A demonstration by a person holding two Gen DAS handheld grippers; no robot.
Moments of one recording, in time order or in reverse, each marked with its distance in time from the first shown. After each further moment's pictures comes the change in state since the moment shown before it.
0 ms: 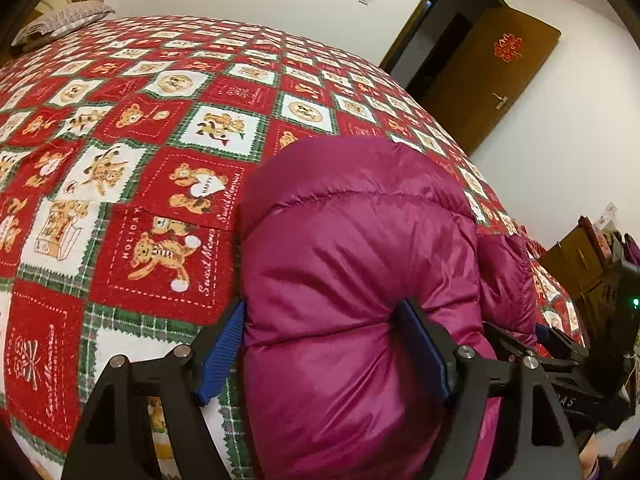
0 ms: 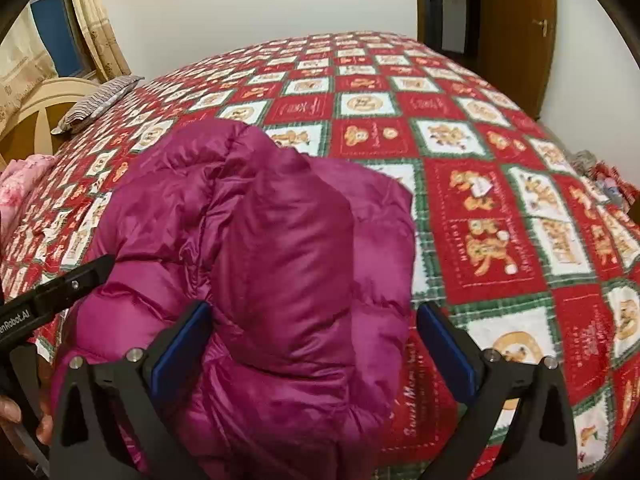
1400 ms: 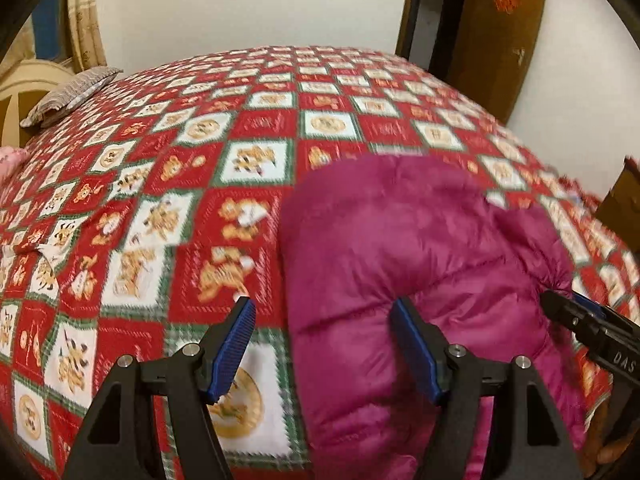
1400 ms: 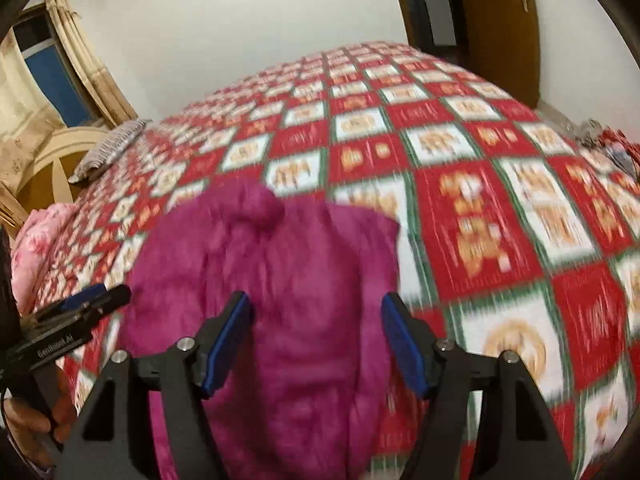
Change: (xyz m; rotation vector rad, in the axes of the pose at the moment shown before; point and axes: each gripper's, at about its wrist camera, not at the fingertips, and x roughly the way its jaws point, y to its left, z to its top) left arm -0.010 -0.048 -0.006 0.214 0.002 0.292; right arm -0.031 -0.016 -0.019 0.137 -0.058 0.084
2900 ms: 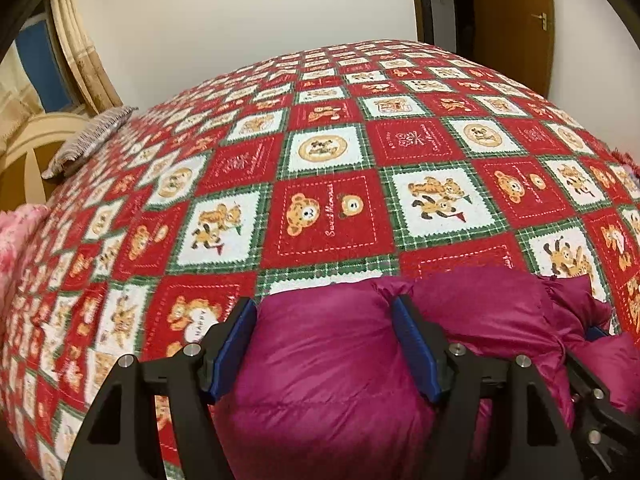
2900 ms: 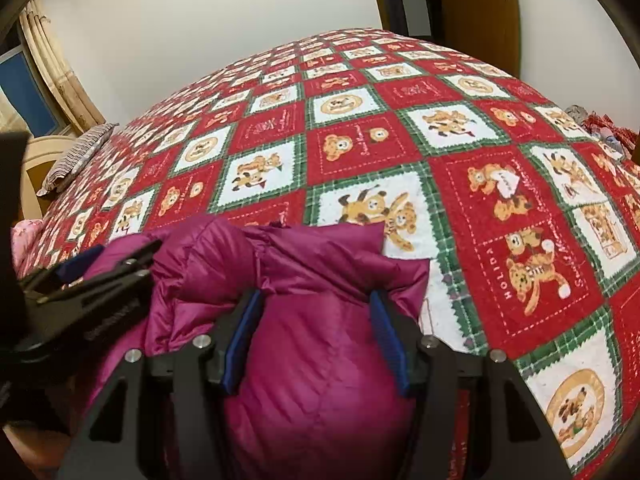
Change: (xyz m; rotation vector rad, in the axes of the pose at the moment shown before) left arm 0.098 -0.070 0.074 0.075 -0.019 0.214; right arm 0.075 -0.003 0.038 0.047 -0.012 -0.074
